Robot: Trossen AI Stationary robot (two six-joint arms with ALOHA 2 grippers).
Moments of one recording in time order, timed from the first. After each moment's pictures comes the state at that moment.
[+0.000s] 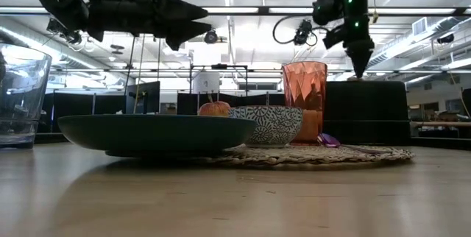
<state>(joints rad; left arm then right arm) 0.26 1.24 0.45 0.80 0.26 -0.05 -0.84 1.48 1.40 -1.28 0.37 -0.46</state>
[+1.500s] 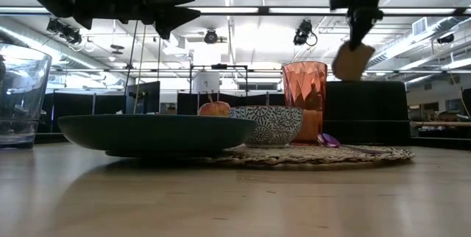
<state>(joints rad) 0.26 1.06 0.45 0.63 0.26 -0.05 -0.75 1.27 1.40 -1.24 0.25 -0.55</state>
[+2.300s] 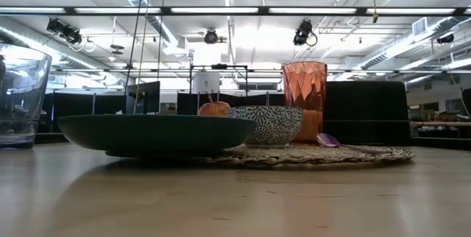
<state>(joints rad) 0.15 1.04 1.04 -0.42 0.18 -0.09 0.17 1.18 1.40 -0.72 0.29 -0.37</state>
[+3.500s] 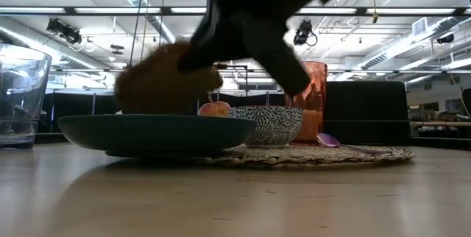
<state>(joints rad) -0.48 0.97 1.04 -0.46 -0.08 -0.37 0.49 2.10 1.40 -0.03 0.78 -0.58</state>
